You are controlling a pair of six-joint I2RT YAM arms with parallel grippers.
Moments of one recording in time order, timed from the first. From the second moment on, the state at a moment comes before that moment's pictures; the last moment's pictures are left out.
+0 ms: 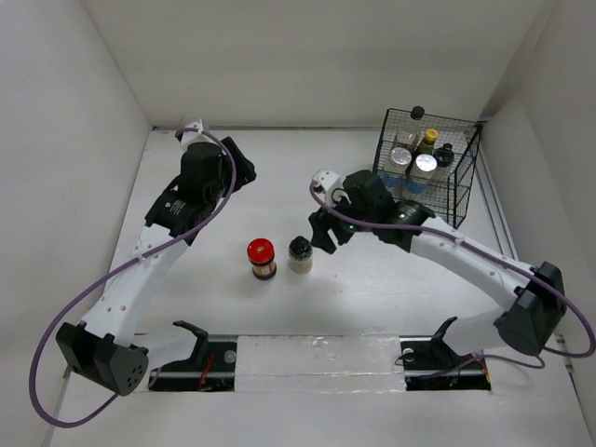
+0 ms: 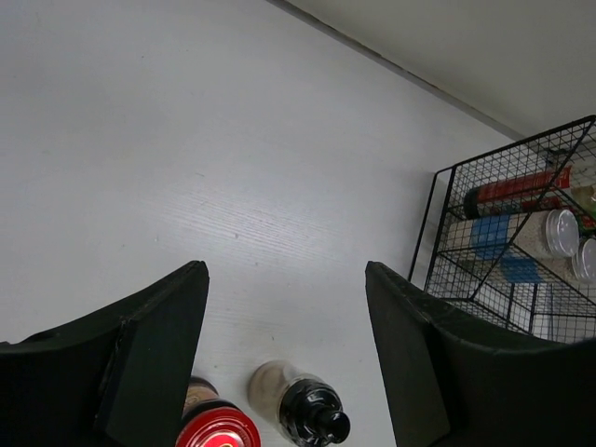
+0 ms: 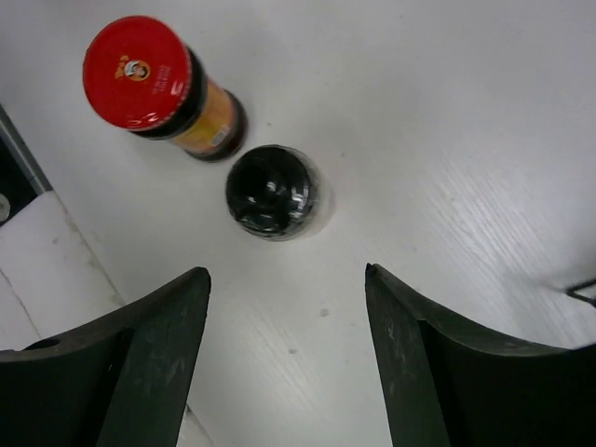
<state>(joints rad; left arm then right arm) -0.42 1.16 1.24 -0.52 -0.27 -0.69 0.74 1.35 1.19 -0.50 -0.23 -0.01</state>
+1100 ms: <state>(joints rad) -0.42 1.08 1.24 -0.56 -0.29 -0.69 0.74 1.44 1.35 -0.47 -0.08 0.01</state>
